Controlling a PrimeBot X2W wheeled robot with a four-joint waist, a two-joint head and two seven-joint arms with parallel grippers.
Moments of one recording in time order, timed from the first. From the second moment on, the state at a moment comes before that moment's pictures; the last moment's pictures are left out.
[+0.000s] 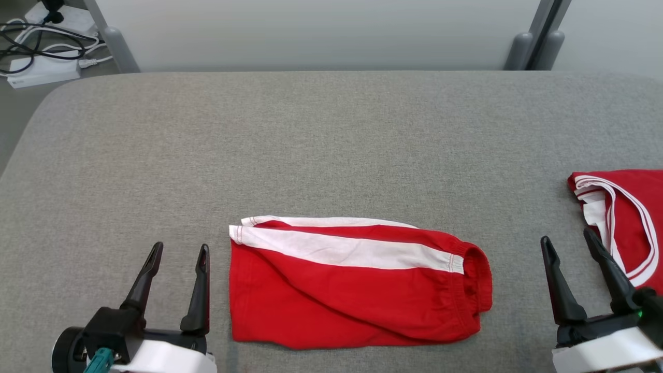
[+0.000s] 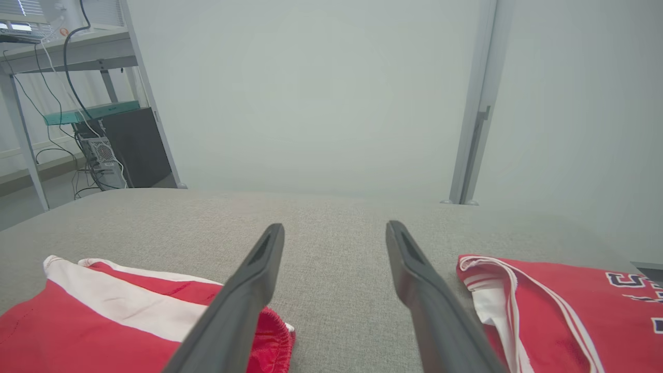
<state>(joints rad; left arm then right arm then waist) -0.02 0.45 -0.48 -0.11 -0.56 0.39 -0.26 0.02 -0.22 0.08 0.04 0.28 0.13 -0.25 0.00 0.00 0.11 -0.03</state>
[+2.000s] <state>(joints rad) -0.03 0.19 -0.30 0.04 -0.37 0.11 -0.26 -0.01 -0.20 0.12 0.40 0.51 0.13 -0.25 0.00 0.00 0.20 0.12</state>
